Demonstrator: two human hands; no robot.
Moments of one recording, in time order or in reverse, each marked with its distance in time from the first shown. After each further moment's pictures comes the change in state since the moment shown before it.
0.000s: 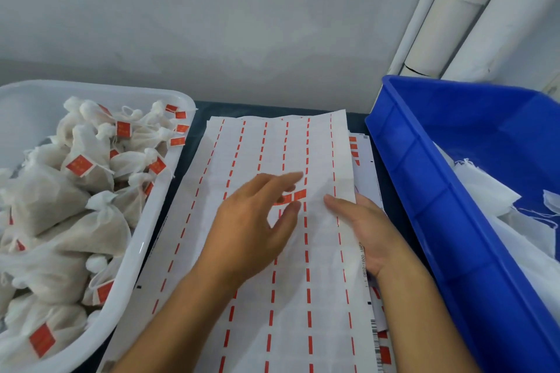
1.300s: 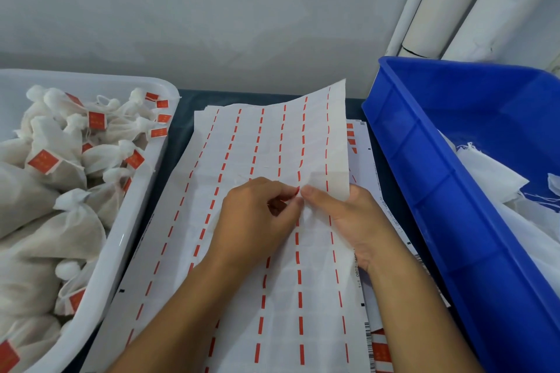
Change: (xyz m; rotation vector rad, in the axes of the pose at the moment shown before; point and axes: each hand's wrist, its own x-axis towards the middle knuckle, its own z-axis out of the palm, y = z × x) left_hand 0.009 -0.010 0.032 -0.150 -0.030 -0.167; right_hand -0.001 0.005 0.017 -0.189 0.110 -0.135
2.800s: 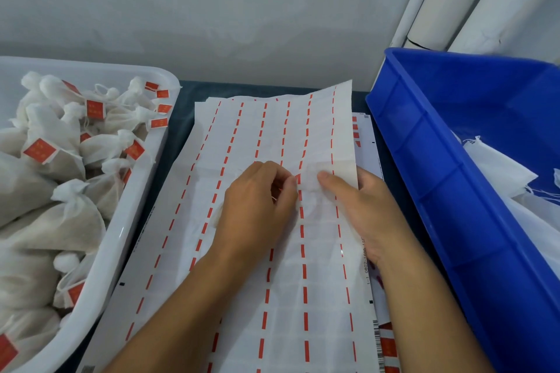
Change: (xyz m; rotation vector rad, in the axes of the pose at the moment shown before) left_hand 0.004 0.006 0.004 0.048 0.039 -0.107; right_hand -0.002 -0.005 -0.004 -0.096 0.099 -0.068
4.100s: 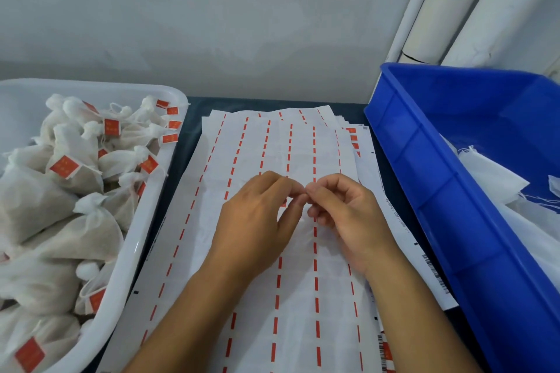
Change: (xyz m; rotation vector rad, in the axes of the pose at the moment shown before) left_hand -0.008 0.002 -0.019 0.156 0.048 0.375; right_hand -0.011 -0.006 0.026 0.010 -0.001 -0.138
